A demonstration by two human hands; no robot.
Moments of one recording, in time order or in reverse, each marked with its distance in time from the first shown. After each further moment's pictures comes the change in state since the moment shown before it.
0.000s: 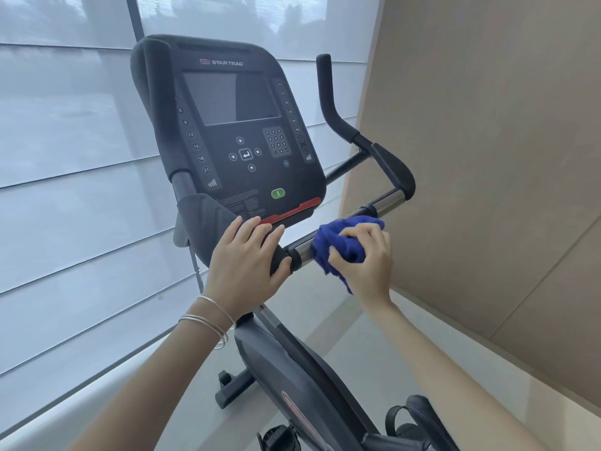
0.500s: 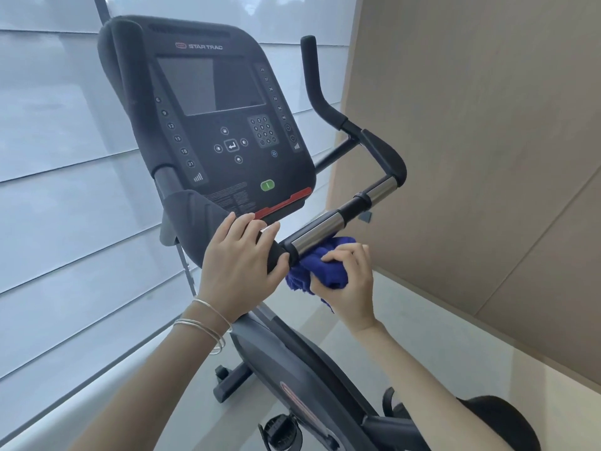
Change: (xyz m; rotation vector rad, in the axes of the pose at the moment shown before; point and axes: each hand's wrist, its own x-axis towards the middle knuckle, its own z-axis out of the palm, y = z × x) left_hand 0.001 -0.004 0.005 -0.043 0.033 0.015; right_hand -0.043 -0.009 0.015 0.079 0.024 -0.145
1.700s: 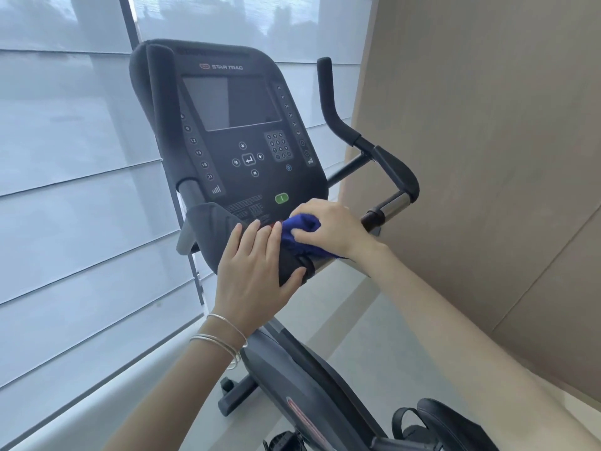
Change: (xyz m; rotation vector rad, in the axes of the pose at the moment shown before) left_hand -0.005 -0.004 0.002 0.015 0.071 -0.072; right_hand 0.123 -0.032 0.021 -0.217 -0.717 0.018
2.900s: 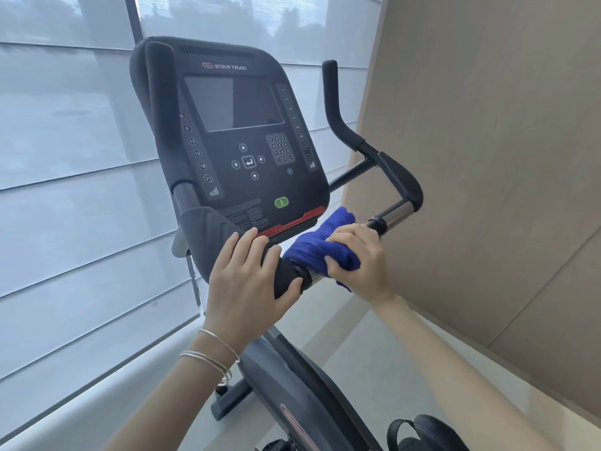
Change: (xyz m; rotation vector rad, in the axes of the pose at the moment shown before) left_hand 0.001 0.000 0.014 0.028 0.201 0.019; right_hand -0.044 0.049 0.027 0.097 0.557 -0.205
